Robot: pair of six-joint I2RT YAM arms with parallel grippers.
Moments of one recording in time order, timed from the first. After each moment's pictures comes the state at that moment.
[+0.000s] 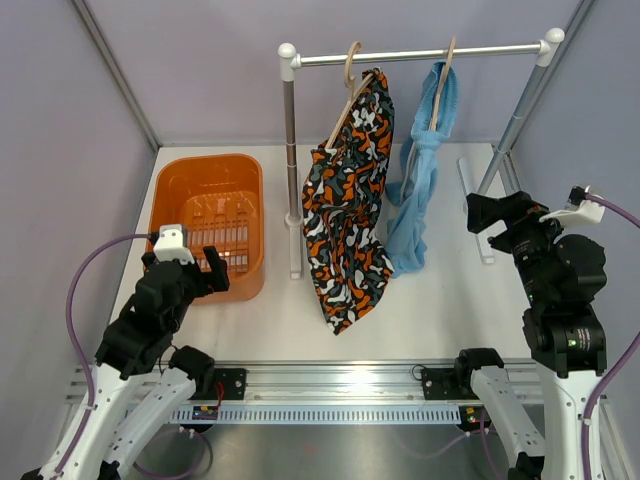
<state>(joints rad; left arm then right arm) -0.44 0.43 0.76 -0.77 -0.38 -0.32 0.05 0.61 1.15 -0.55 0.01 0.55</state>
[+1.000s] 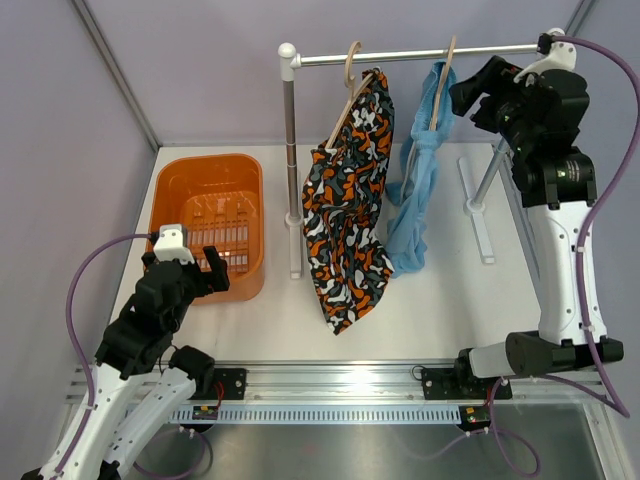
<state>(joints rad) -0.44 0.43 0.76 -0.77 -0.38 -0.32 0.08 1.38 1.91 -0.57 -0.06 0.44</state>
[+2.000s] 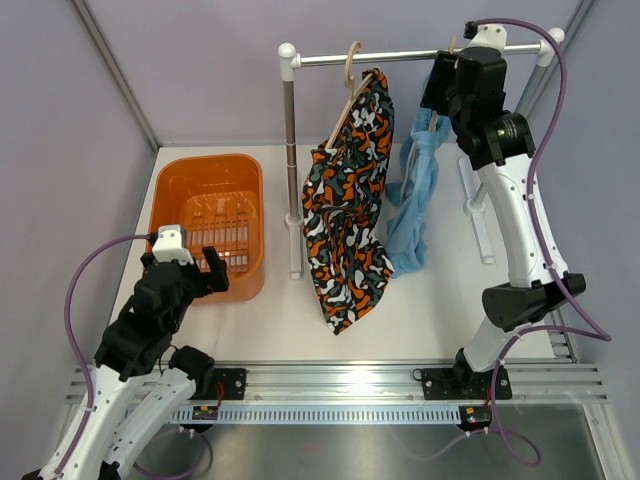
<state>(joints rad) -0.44 0.43 0.76 -0.77 -0.38 -0.32 0.30 1.71 2.20 -0.72 0.38 0.22</state>
